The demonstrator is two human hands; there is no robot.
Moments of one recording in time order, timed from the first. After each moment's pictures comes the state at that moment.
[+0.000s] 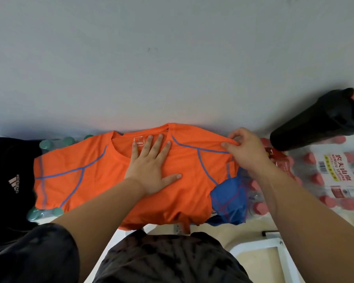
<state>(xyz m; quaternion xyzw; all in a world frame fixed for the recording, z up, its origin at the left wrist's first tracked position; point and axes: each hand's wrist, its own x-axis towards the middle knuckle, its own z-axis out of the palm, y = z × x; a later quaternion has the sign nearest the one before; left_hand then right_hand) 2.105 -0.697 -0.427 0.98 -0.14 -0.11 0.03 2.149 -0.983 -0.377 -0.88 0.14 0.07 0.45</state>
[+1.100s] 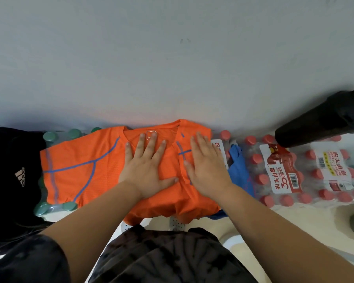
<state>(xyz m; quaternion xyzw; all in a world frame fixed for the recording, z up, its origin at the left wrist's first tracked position) 2.083 -0.658 -0.428 0.99 -0.11 -0.10 0.07 2.087 -0.863 -0.394 -0.98 -0.10 0.09 0.16</state>
